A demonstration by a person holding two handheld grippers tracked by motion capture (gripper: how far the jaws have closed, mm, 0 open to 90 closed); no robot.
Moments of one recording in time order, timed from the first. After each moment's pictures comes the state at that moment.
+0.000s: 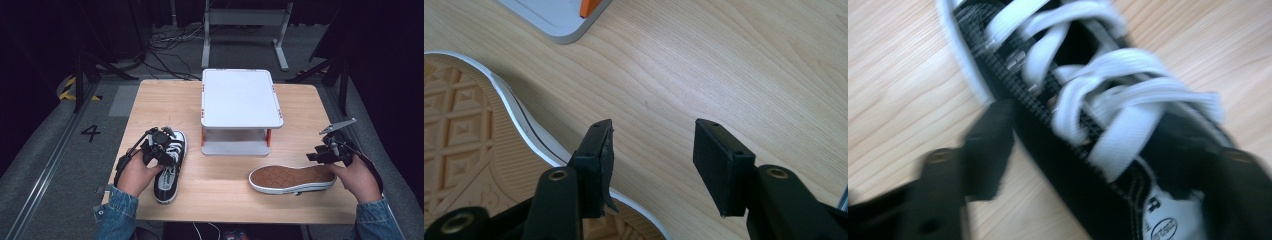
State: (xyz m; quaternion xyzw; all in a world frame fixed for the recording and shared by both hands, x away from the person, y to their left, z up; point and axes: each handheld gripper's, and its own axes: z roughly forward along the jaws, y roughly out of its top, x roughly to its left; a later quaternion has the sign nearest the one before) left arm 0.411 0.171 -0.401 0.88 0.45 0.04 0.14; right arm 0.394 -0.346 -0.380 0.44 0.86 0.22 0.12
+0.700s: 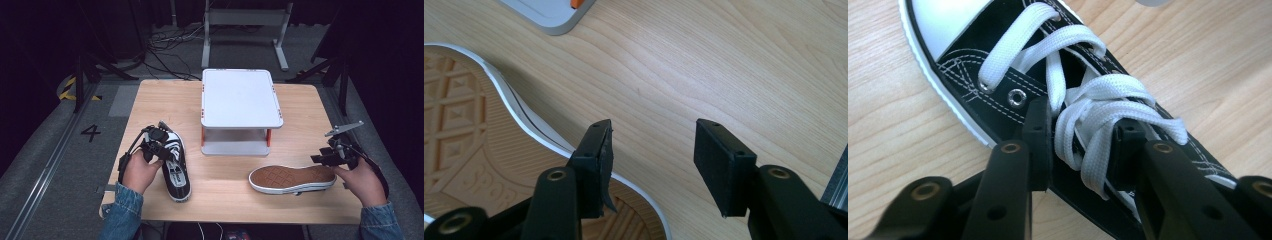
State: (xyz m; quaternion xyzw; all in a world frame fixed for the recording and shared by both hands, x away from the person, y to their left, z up) left arm 0.415 0.177 -0.402 0.86 0.48 0.01 0.17; right arm 0.385 -0.357 -0.379 0.46 0.85 0.22 0.13
